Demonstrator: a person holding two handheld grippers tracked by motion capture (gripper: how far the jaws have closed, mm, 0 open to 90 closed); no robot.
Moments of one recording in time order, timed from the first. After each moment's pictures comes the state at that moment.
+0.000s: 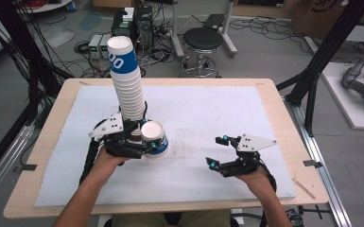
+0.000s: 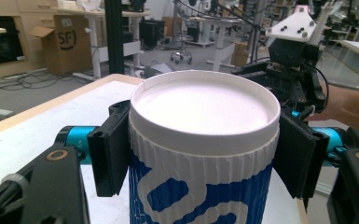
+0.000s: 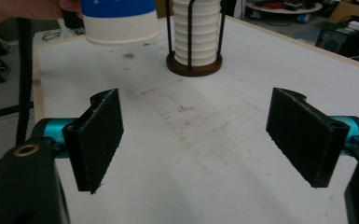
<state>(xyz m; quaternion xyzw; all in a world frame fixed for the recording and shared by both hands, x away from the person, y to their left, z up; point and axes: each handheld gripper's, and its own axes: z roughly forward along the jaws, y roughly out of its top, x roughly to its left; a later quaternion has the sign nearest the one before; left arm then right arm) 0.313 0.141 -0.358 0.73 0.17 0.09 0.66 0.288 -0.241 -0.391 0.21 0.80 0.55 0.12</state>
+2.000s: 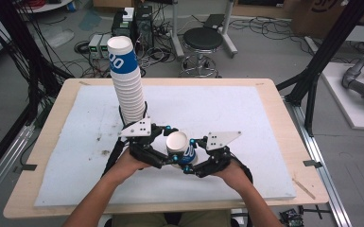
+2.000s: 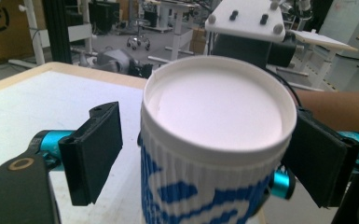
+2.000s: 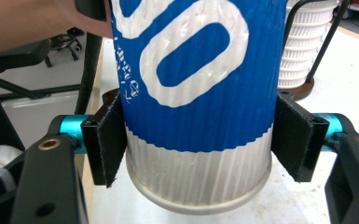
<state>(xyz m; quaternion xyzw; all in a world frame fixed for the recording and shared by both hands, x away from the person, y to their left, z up) 0.314 0.088 -0.365 0.75 0.12 0.01 0.65 0.307 -0.173 -0.392 0.11 0.83 0.55 0.03</state>
